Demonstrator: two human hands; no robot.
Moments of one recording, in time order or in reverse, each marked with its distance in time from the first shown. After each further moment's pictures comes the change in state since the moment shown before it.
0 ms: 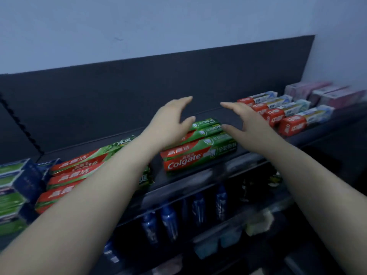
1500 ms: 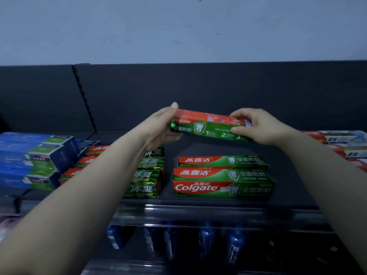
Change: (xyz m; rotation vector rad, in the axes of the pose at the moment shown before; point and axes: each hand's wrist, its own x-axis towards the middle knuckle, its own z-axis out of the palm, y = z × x) left_hand 0.011 -0.073 -0.011 -1.044 0.237 -0.730; right_hand 0.154 0.048 0.039 0.239 -0.454 -0.175
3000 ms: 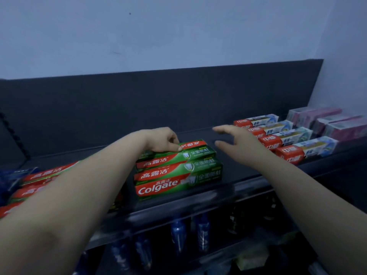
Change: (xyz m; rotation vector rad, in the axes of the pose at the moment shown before) left_hand 0.045 -0.006 0.081 1.304 -0.594 0.117; right_hand -0.118 -0.021 0.000 -0.136 0.276 0.283
